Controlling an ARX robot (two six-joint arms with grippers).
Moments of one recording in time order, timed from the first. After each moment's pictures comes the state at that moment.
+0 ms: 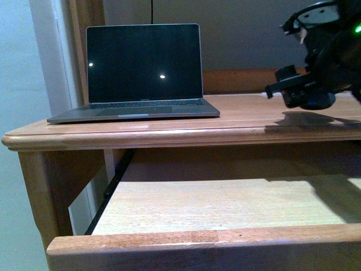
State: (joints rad) left arm 0.00 0.01 0.01 0.00 0.00 -0.01; right arm 0.17 1.74 1.43 -0.01 0.36 -0.15
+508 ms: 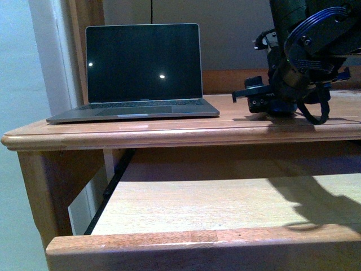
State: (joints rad) left arm 0.00 0.01 0.01 0.00 0.00 -0.01; right arm 0.25 1.96 1.64 -0.02 0.45 0.00
